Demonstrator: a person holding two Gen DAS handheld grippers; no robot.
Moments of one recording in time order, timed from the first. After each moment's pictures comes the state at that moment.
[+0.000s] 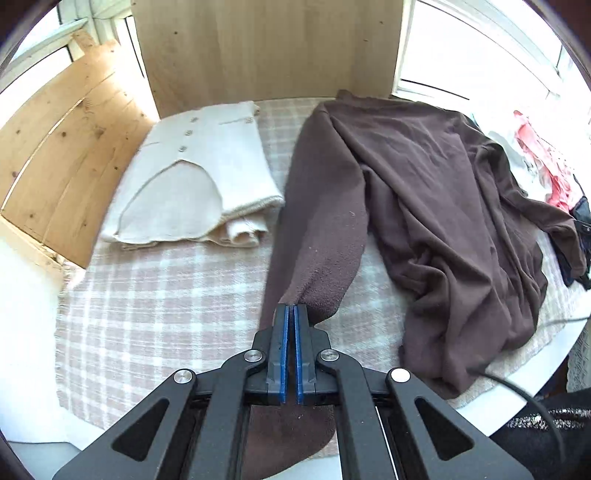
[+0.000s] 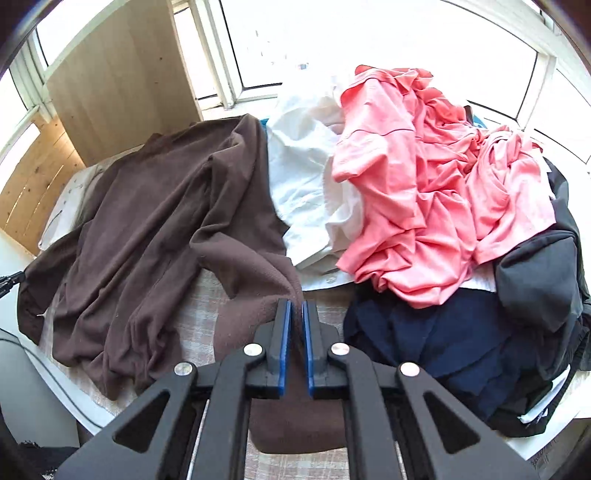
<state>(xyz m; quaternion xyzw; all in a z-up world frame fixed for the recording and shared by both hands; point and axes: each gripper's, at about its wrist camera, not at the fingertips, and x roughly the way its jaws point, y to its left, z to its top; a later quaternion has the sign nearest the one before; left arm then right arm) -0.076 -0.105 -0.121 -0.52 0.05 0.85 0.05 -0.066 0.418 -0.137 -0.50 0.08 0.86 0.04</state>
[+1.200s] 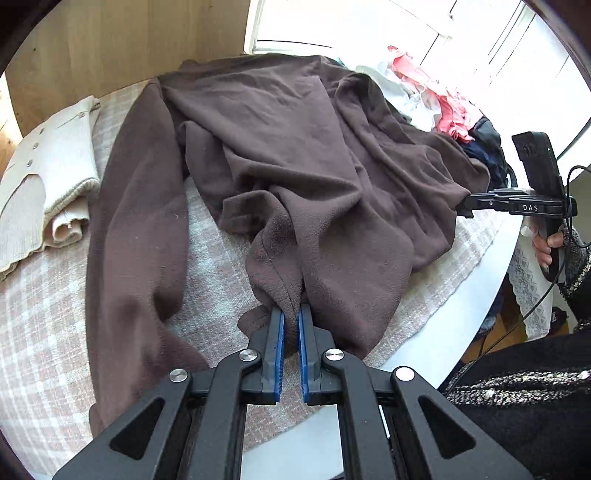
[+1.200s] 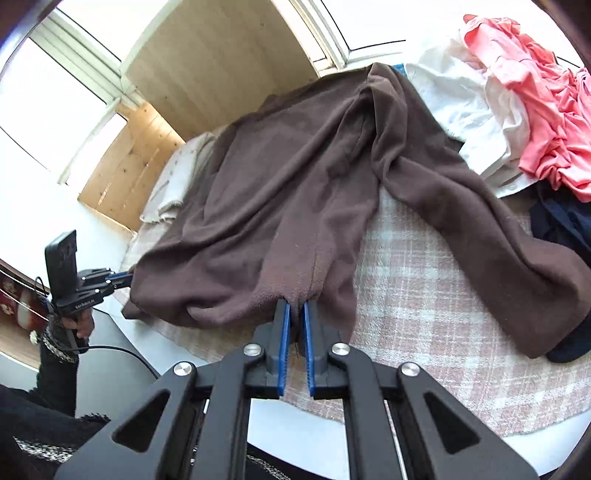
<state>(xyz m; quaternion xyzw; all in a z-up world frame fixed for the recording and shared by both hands) -0.020 -0.027 -0.162 -0.53 0.05 0.79 0.31 -0.010 0.309 -0.154 -0.48 0.22 0.84 -0.16</state>
